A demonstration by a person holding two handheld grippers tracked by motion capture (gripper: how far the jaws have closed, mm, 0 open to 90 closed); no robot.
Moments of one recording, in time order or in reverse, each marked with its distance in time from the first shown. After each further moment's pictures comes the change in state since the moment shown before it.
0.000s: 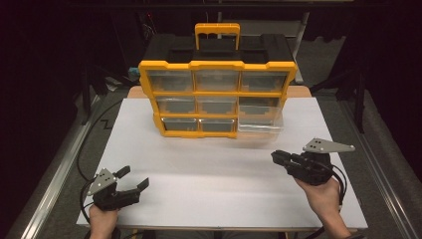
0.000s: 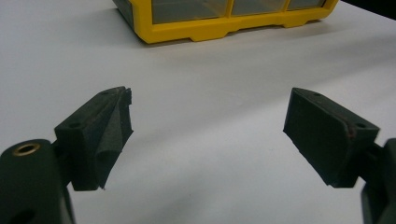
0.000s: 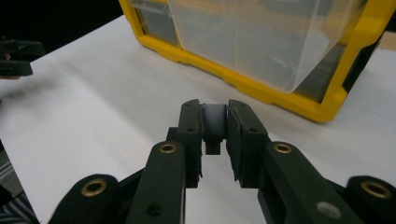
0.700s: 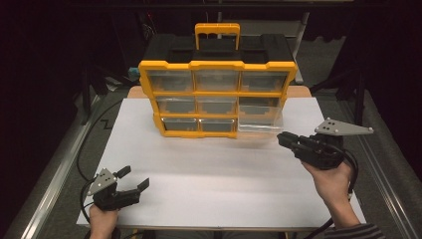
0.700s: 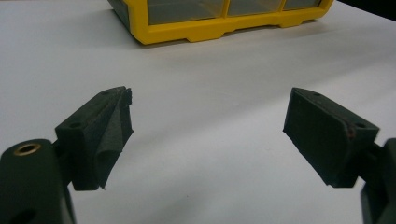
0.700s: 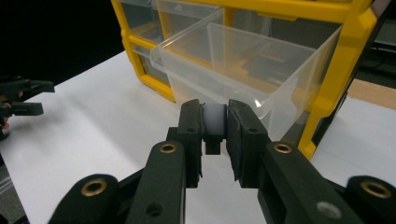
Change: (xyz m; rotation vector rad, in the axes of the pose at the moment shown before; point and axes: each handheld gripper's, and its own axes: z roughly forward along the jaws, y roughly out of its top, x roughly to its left) left arm 0.000 0.001 0.000 0.001 -0.016 0.004; right arm -0.003 0.047 -0.021 -0.079 -0.012 -0.023
